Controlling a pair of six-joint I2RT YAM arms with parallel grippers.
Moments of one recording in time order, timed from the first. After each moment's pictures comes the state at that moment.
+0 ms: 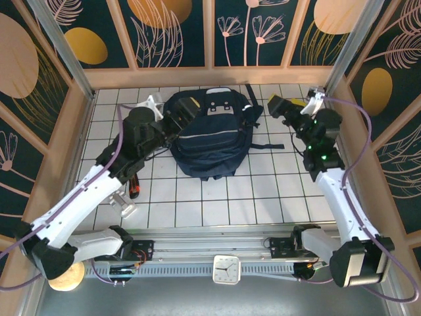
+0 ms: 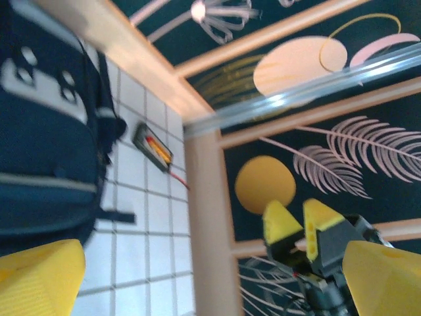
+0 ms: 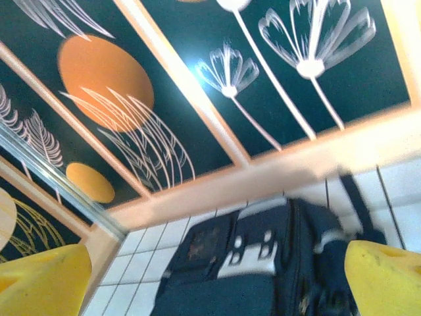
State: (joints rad) left arm -0.66 1.14 1.20 -0.26 -0.04 -1.11; right arm 0.12 1.05 0.86 0.22 -0.29 0.53
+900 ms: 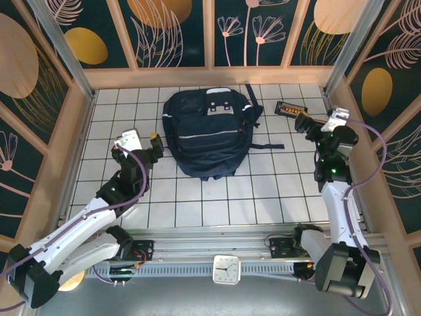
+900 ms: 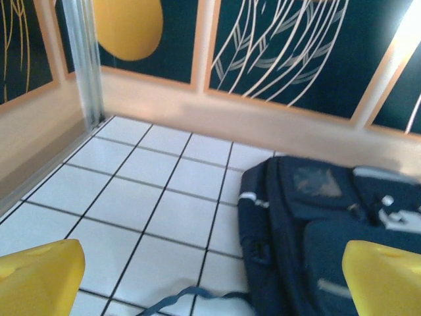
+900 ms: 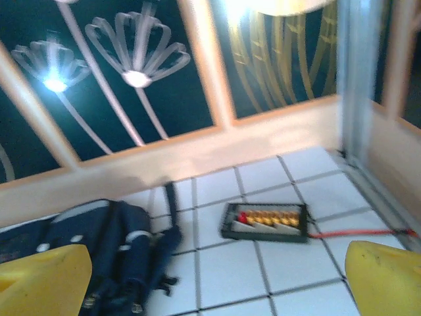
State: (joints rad) left arm -0.66 0.86 0.62 -0.06 -0.82 -0.39; right arm -0.18 0.96 0.68 0.13 -0.17 0.21
